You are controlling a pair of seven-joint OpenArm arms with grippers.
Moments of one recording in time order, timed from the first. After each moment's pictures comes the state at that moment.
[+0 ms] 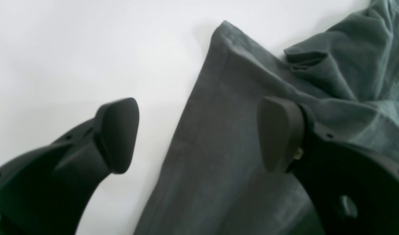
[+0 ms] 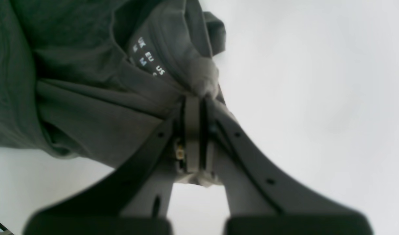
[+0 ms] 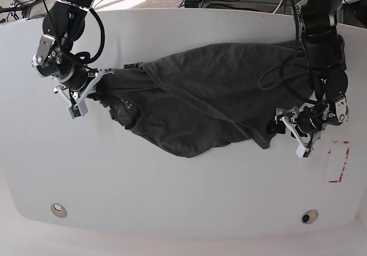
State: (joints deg) left arm -21.0 -16.8 -13.3 59.6 -20.3 -36.4 50.7; right arm -4.7 9.8 25.8 98.3 26.2 38.0 -63.8
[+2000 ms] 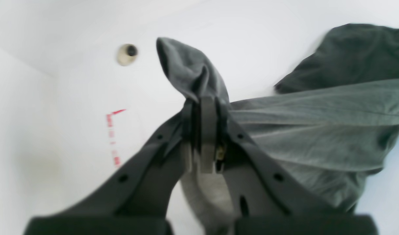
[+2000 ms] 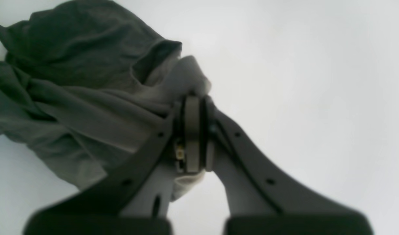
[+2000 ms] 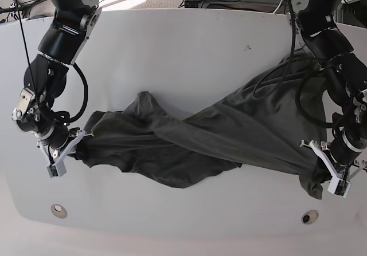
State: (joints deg) left arm -25.2 -15.9 -23.7 102.7 -21.7 -39.5 71.6; right arm 21.1 15.4 25.6 81.8 26.1 37.8 -63.7
